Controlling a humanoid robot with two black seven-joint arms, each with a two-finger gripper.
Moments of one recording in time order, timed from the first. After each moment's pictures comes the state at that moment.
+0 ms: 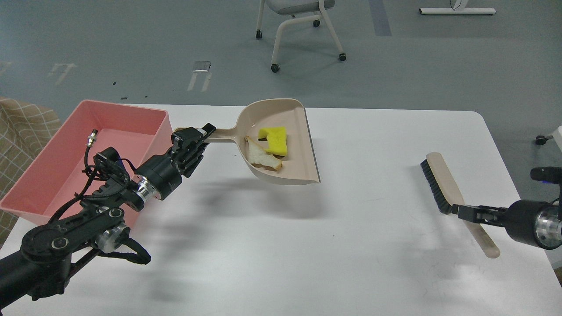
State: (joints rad) left arm -0.40 0.55 -0.63 -1.19 0.74 -0.03 -0.49; right arm 0.30 -0.99 0.89 1.57 -1.51 0.49 -0.11
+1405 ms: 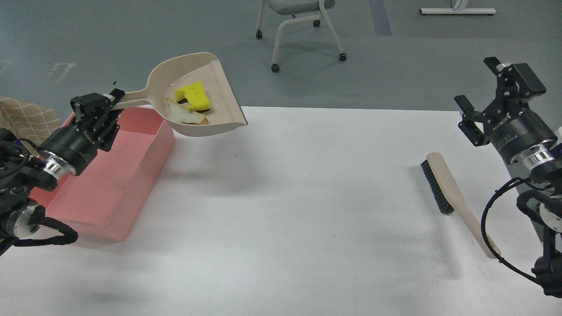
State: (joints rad) left arm -0.30 0.88 -0.81 -1.22 0.48 -0.10 -0.49; right arm 0.29 -0.16 1.73 1.30 -1.03 0.49 -0.11
